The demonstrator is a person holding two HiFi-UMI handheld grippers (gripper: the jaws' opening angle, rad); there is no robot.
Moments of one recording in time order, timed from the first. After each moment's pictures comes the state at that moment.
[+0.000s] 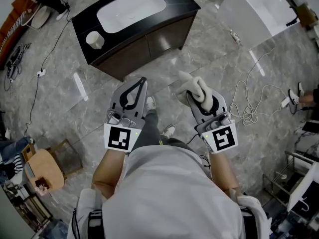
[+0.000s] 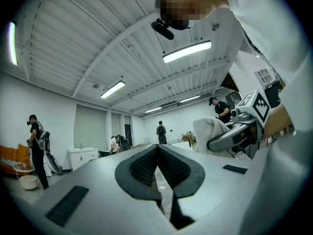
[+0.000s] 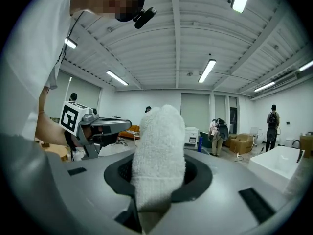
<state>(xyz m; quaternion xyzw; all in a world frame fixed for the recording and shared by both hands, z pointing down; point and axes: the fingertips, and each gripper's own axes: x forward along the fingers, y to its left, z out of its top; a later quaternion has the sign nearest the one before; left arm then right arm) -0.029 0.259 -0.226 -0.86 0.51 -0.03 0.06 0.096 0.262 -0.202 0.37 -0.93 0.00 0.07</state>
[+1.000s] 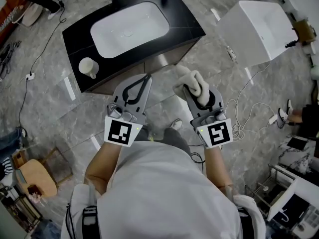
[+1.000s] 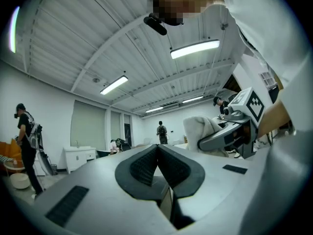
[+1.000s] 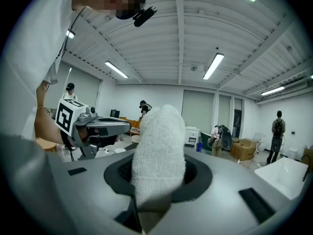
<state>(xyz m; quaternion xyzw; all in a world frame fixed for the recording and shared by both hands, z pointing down) -0.070 0.028 -0.222 -0.87 0.48 -0.05 0.10 0.034 0.018 -0.213 0.37 -0.92 -0.03 0.10</state>
